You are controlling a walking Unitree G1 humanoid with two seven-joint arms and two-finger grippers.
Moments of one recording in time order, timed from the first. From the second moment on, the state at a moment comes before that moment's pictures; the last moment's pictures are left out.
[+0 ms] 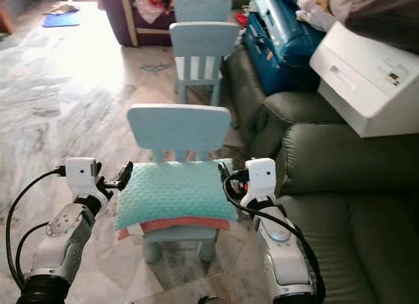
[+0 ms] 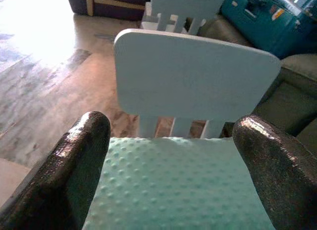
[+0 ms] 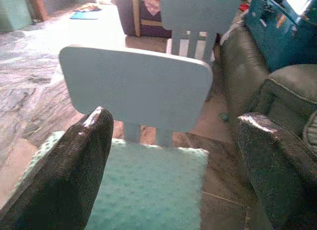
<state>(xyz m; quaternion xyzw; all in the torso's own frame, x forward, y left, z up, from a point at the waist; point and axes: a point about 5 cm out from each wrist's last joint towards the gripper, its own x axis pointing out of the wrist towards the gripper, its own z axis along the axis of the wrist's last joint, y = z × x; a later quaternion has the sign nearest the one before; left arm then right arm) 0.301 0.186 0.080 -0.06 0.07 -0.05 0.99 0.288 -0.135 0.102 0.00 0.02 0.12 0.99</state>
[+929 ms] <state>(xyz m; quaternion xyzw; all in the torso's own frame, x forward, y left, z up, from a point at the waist) 0.301 0.177 0.082 -0.07 0.06 -0.07 0.99 0.287 -0.143 0.100 0.00 0.03 0.11 0.99</state>
